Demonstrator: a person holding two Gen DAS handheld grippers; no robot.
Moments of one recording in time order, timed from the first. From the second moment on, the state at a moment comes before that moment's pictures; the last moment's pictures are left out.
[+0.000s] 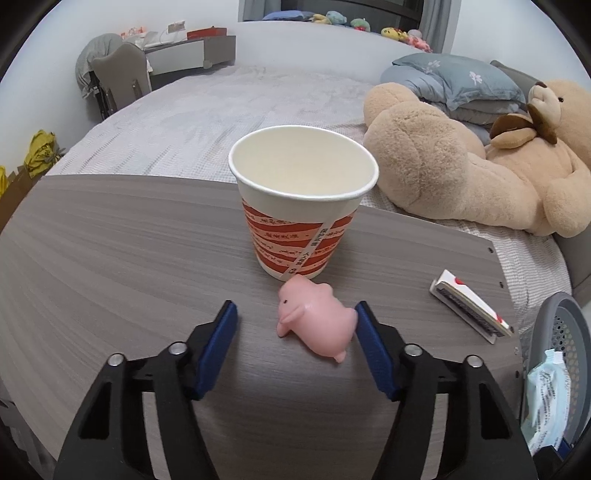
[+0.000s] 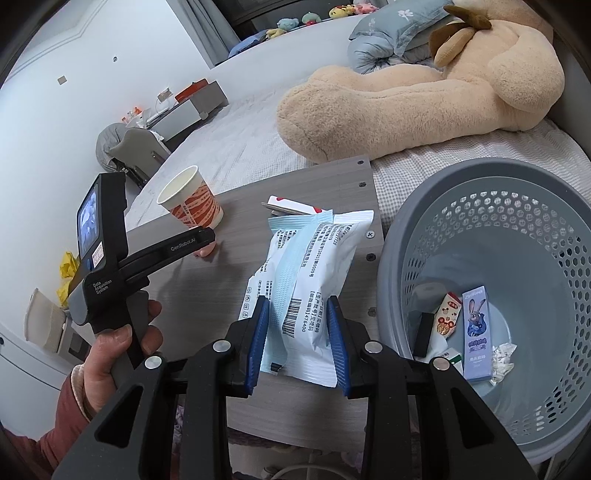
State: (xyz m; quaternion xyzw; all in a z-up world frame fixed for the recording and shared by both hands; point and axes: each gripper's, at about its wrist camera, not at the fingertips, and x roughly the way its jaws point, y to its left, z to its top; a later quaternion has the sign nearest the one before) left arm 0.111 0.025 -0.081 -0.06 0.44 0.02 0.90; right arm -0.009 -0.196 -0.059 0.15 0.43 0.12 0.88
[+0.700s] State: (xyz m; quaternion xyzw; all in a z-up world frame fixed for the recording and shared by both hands) left arm 0.069 0.041 -0.064 -0.06 0.43 -0.01 0.90; right arm -0.016 -0.186 -0.052 0.14 0.42 0.12 0.89
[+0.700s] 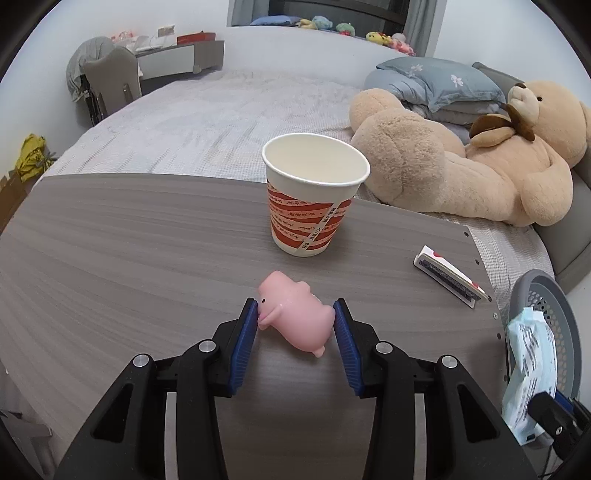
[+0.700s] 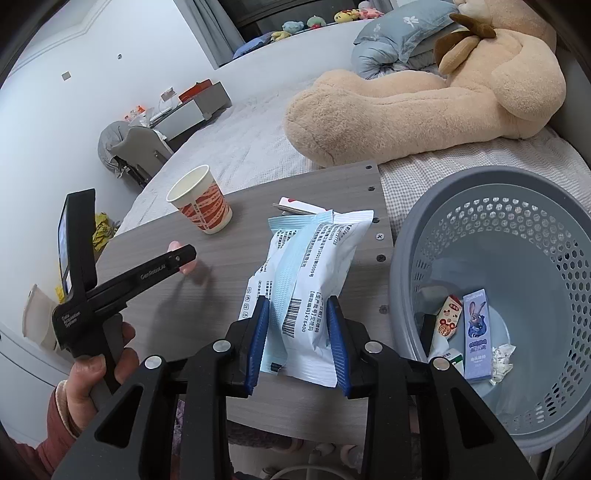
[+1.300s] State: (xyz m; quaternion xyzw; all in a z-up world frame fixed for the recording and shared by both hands) left arm 0.025 -0.010 -0.030 0.00 0.40 -0.07 0.92; right arm -0.049 -0.212 -0.036 0.15 0.40 0.09 0.90
